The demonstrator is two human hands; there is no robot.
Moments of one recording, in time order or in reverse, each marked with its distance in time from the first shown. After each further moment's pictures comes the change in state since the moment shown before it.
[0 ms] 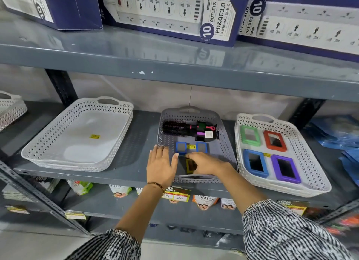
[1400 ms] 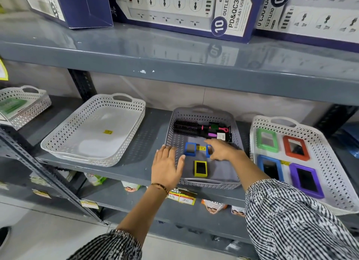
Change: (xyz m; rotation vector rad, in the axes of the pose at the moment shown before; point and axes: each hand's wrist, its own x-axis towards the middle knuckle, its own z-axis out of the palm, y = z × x) left_hand 0.002 -0.004 0.008 0.048 0.026 -0.017; right_hand 0.046 0.053 -0.026 0.103 0.067 0.120
